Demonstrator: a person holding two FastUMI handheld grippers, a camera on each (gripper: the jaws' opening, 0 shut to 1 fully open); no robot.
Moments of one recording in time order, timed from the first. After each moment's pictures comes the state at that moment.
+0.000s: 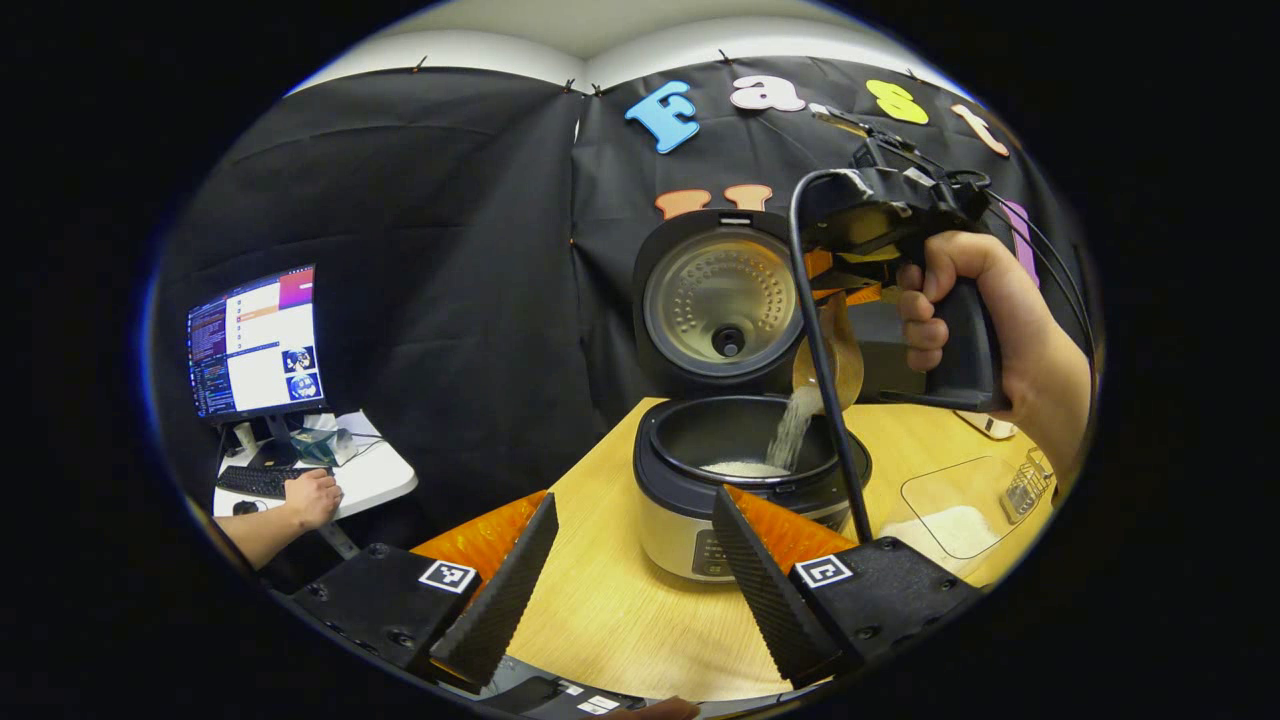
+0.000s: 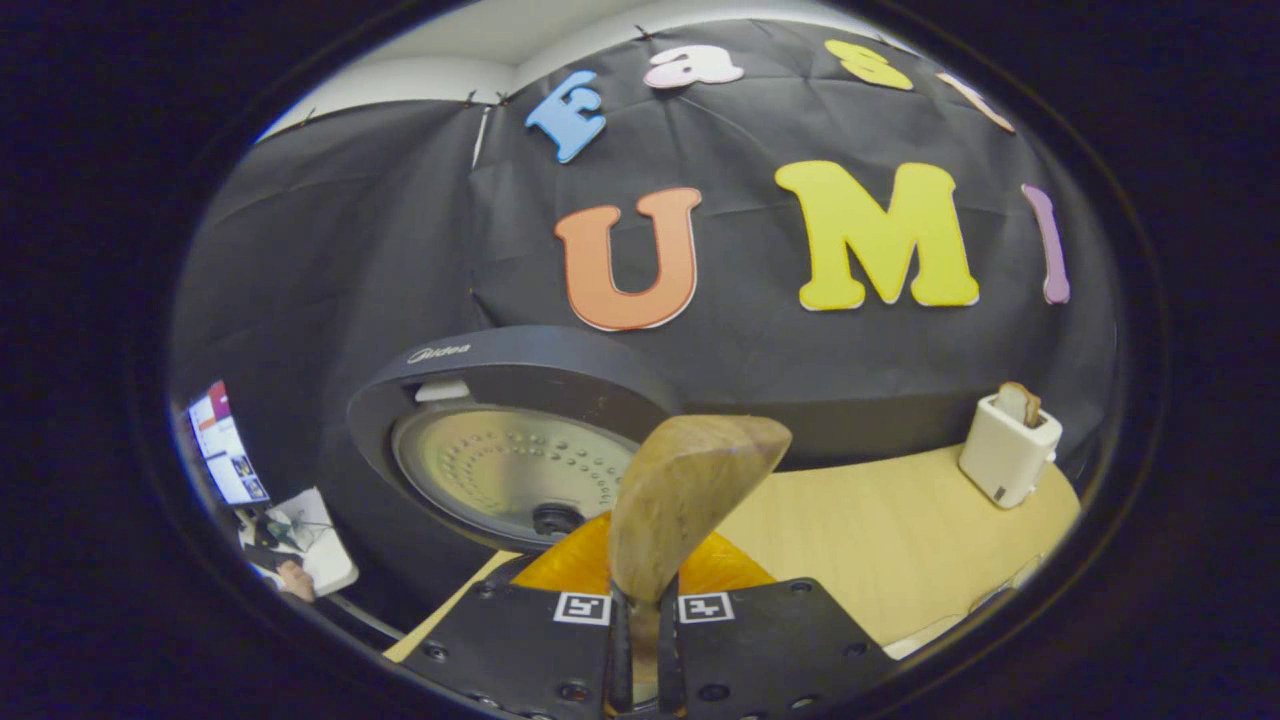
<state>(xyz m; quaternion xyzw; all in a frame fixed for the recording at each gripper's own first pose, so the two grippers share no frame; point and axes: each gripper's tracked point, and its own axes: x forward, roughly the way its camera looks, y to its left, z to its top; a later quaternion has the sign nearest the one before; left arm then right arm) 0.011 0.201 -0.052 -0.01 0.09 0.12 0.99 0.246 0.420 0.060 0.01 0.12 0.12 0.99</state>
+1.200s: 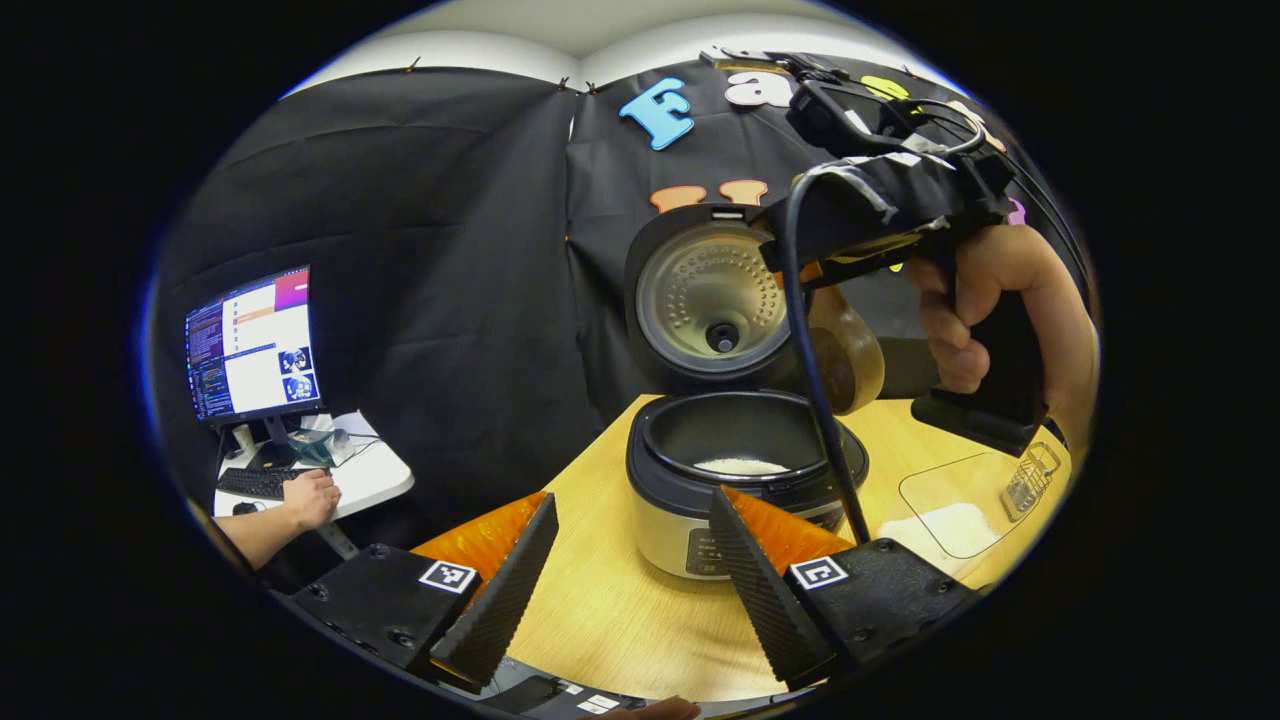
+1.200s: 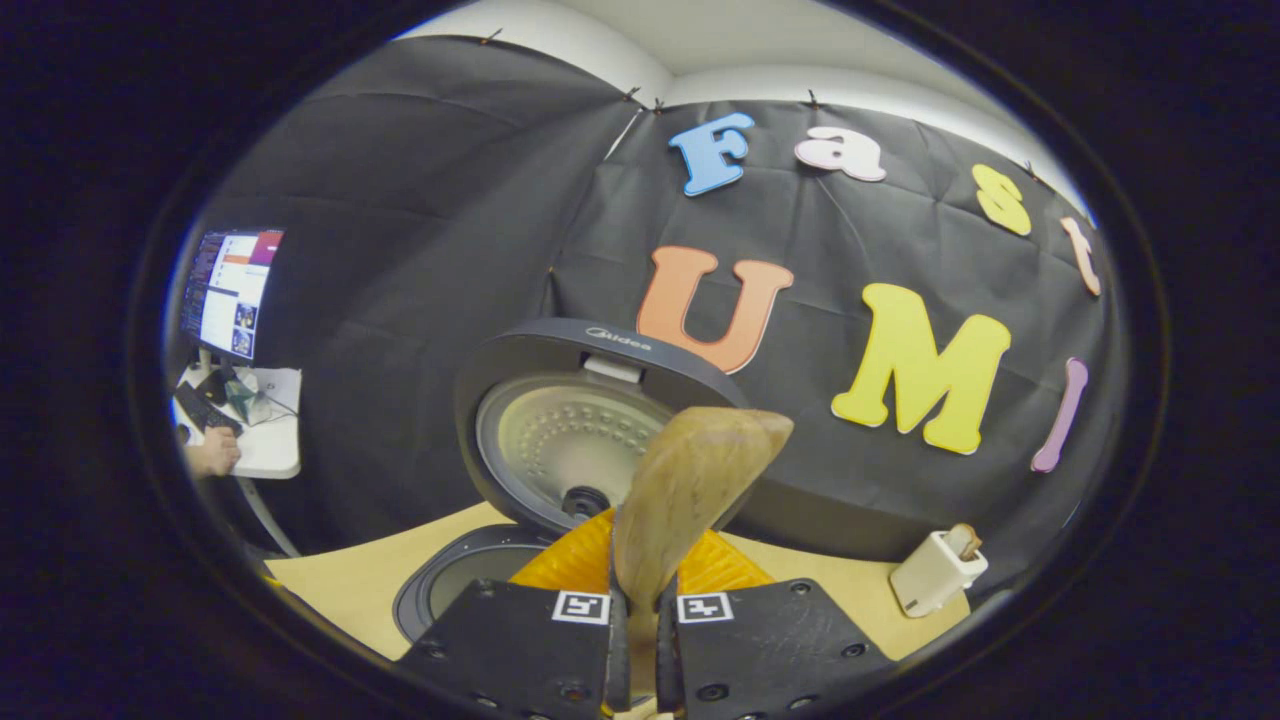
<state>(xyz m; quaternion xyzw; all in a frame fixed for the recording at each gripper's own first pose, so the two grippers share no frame) 0.016 0.190 -0.054 -0.01 0.09 0.11 0.99 0.201 0.433 0.071 -0.15 0.05 0.13 0.98</state>
